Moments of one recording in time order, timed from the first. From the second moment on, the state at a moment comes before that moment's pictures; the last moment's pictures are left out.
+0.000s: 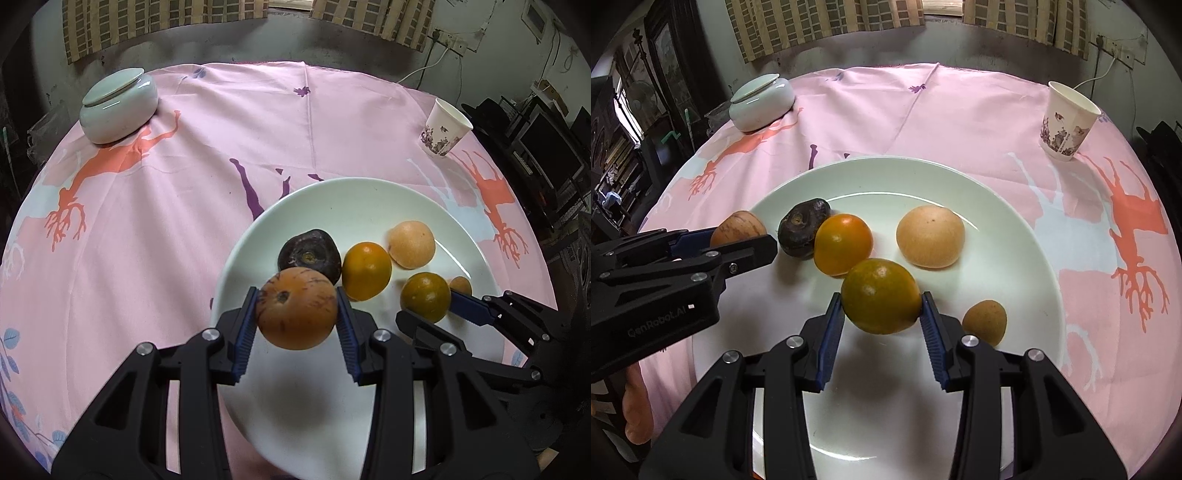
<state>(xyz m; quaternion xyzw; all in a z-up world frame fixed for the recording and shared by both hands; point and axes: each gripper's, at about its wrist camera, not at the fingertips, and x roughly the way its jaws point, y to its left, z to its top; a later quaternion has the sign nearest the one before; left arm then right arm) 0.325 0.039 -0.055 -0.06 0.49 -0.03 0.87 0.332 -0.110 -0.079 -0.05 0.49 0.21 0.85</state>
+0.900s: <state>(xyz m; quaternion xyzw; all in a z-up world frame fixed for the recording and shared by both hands) 0.033 0.065 -0.063 -0.04 0.42 -0.05 0.90 0.058 -0.207 -0.068 -0.06 0.45 0.18 0.87</state>
